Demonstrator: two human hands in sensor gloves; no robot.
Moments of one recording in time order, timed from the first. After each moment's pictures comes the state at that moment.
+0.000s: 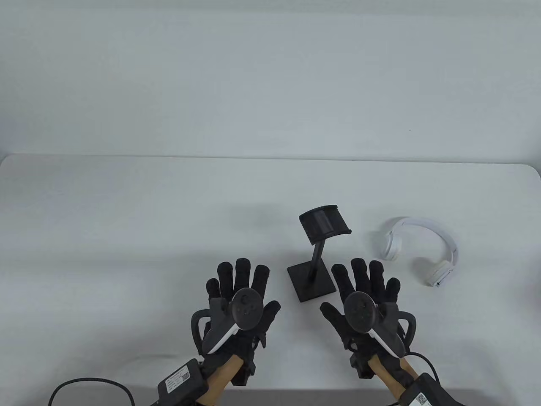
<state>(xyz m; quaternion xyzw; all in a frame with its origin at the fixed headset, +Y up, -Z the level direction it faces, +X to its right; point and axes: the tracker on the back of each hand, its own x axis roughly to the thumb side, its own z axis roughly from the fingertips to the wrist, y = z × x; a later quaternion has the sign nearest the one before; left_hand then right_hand) -0.090 -0.708 -0.278 -0.03 -0.04 0.16 0.99 0.175 -0.704 -0.281 -0.01 -0.07 0.99 0.09</state>
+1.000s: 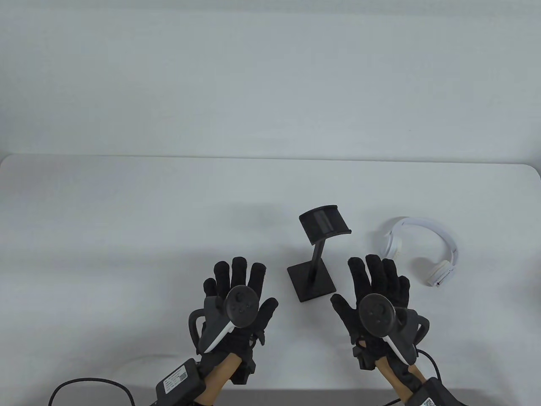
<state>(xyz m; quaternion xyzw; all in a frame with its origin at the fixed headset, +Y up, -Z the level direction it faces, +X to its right) -0.097 -0.701 -0.278 -0.03 -0.03 0.18 0.98 0.192 -0.682 -0.272 -0.04 -0.16 0.98 0.14</state>
